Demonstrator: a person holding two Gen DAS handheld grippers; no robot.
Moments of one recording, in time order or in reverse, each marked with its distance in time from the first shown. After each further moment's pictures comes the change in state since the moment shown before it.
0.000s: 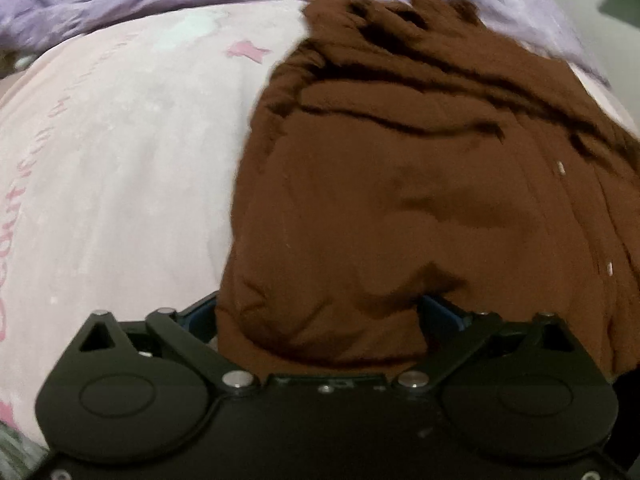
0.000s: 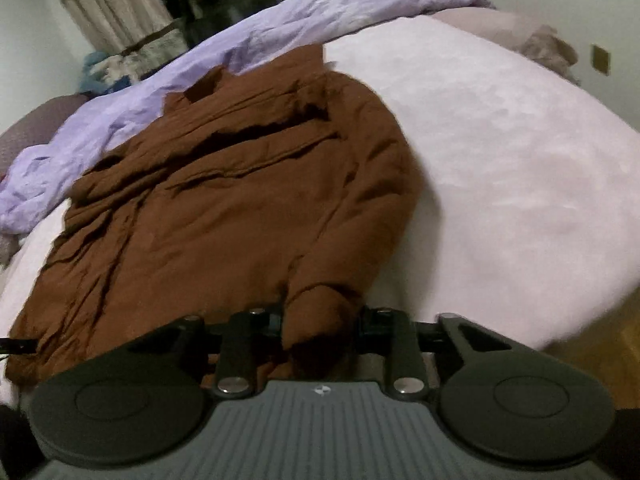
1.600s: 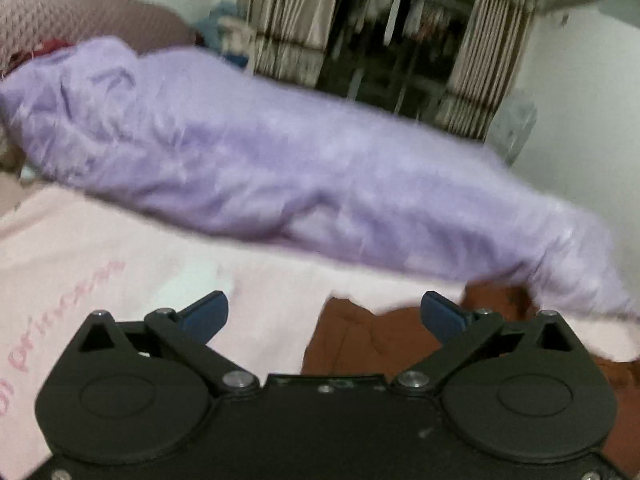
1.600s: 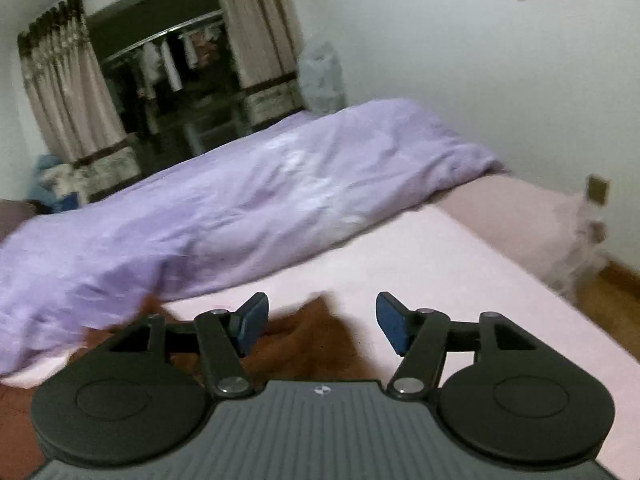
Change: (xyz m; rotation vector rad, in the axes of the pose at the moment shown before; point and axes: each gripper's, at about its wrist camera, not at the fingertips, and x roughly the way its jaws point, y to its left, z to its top) left arm 0.040 0.025 0.249 -0.208 -0.443 0.034; right arm 0.138 0.026 0.246 0.005 -0.403 -0.200
